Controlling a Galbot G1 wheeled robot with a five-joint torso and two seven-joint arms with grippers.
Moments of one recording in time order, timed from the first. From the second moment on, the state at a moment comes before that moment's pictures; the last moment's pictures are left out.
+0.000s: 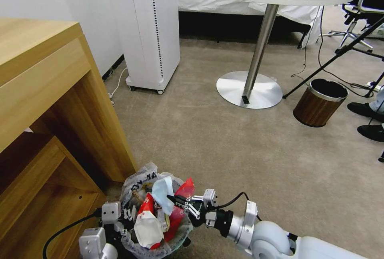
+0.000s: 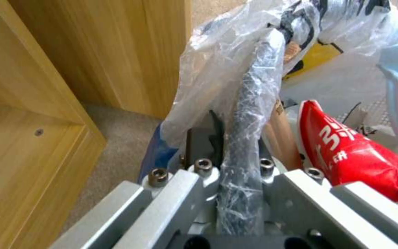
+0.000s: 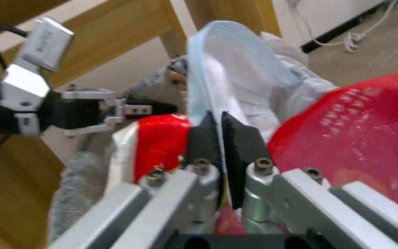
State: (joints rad) left arm 1.90 -1.12 -0.39 -2.43 -0.46 0.39 -0.54; right arm -0.91 0.73 -0.56 1.91 0.92 0.26 -0.23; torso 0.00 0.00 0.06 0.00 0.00
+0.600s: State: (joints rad) left arm 1.91 -1.12 -0.39 -2.43 -0.44 0.40 -0.54; right arm -0.90 0.70 -0.52 1.87 0.90 0.24 -0.27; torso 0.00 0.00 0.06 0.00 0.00
